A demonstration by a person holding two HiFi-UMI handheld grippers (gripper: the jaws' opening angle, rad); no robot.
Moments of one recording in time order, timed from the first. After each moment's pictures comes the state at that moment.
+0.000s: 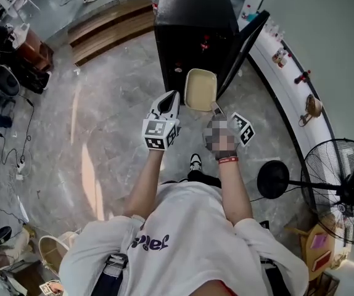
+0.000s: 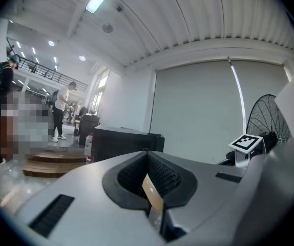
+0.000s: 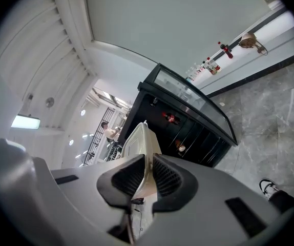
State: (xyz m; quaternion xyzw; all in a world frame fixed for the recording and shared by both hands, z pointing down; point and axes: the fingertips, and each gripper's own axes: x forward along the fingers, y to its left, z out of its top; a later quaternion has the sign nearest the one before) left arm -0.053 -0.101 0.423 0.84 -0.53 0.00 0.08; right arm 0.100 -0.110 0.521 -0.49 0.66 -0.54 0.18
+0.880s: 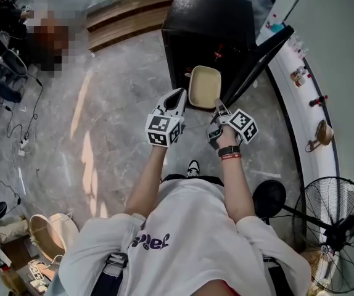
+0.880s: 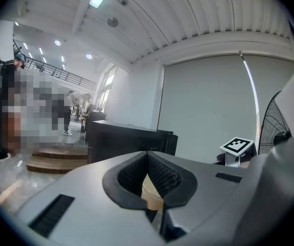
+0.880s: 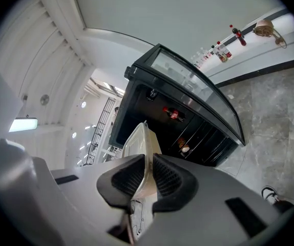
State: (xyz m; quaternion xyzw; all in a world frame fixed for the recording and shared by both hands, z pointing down) left arm -0.023 -0.204 0.447 0.82 -0.56 0.01 0.10; right arm 0.115 -0.238 0.549 -0.45 0.68 -0.57 0.14
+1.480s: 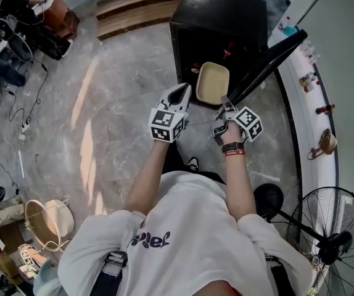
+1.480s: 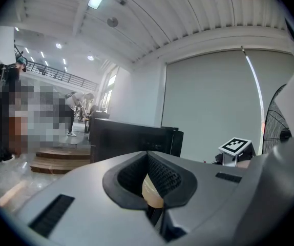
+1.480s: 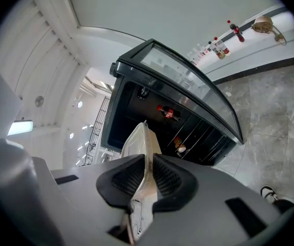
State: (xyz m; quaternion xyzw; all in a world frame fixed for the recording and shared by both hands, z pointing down) left arm -0.027 -0.226 0.466 0.81 -0.58 0.02 0.10; right arm 0.120 -0.268 0.580 -0.45 0.67 -0.58 0.13
